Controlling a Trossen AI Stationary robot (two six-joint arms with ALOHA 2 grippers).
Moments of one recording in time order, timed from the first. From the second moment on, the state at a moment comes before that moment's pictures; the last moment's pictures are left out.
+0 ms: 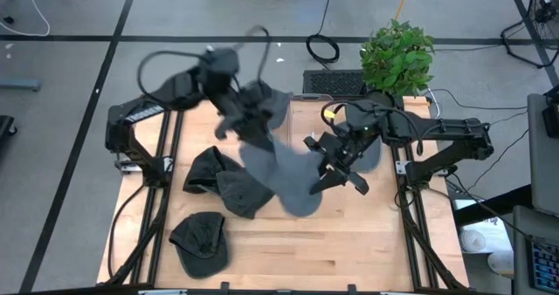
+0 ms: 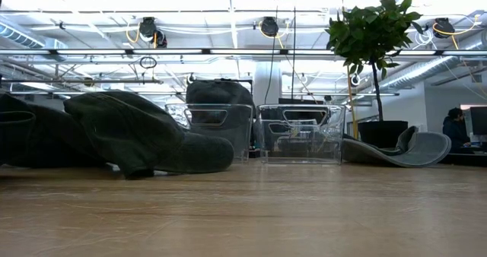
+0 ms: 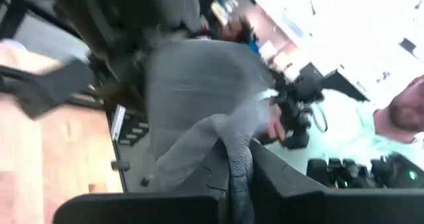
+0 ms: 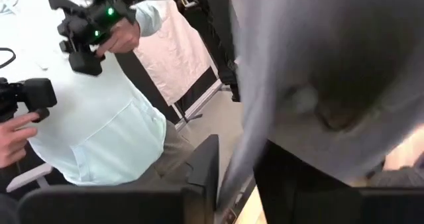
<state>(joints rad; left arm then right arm) 0.22 1.61 1.97 -0.54 1.01 -0.63 0.05 1.39 1.55 -0.38 -0.73 0.26</state>
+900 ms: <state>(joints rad) 0.53 1.57 1.97 -0.37 1.05 -0.61 0.07 1.30 1.55 -0.54 -0.21 0.19</state>
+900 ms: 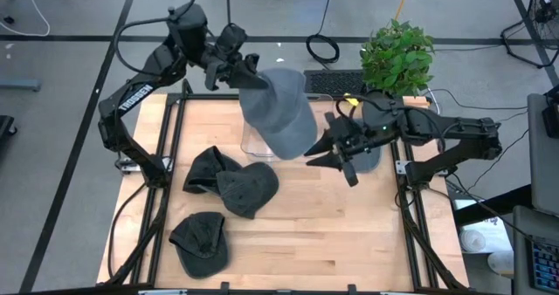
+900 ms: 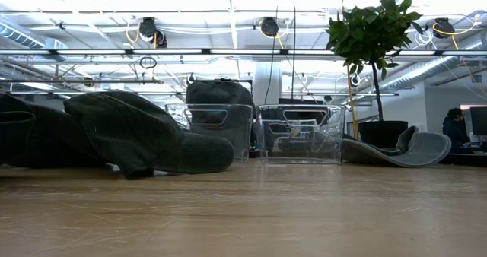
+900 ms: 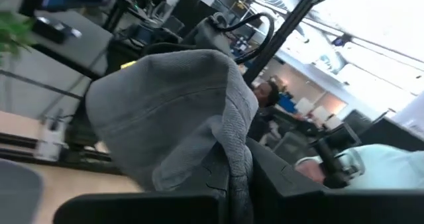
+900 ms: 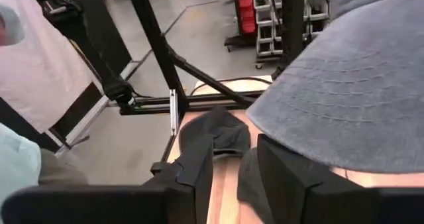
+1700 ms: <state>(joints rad) 0.60 1.57 1.97 -0.90 0.81 -0.17 0.07 1.20 1.55 -0.58 -0.07 0.03</state>
